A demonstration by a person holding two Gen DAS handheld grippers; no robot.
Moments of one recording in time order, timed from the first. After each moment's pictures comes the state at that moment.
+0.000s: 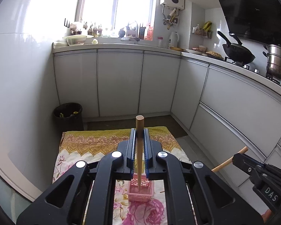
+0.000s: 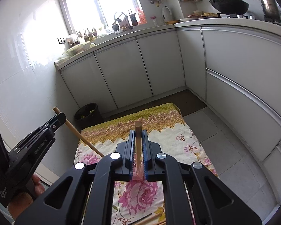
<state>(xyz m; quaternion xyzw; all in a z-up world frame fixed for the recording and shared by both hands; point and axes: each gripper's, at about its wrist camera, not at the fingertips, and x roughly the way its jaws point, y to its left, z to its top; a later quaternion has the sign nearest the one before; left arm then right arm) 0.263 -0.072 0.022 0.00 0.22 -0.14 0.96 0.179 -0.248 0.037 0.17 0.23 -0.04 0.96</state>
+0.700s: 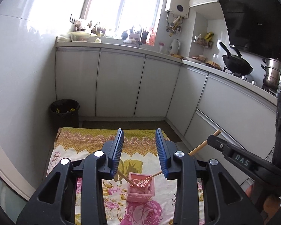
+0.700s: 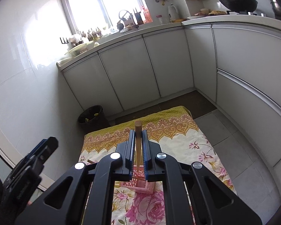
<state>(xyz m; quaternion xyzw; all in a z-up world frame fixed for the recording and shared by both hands) 0.251 -0.033 0.020 -0.06 0.20 -0.16 0.96 0.236 -0.230 0.026 0.17 0.23 -0.03 0.96</state>
